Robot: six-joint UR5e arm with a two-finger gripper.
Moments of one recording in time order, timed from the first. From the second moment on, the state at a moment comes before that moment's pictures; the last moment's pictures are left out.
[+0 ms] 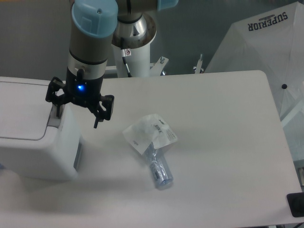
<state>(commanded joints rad) 2.21 -1.74 -1.47 -1.31 1.23 0.37</state>
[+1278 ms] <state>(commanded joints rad) 2.45 -1.79 -1.45 -1.22 1.34 0.62</state>
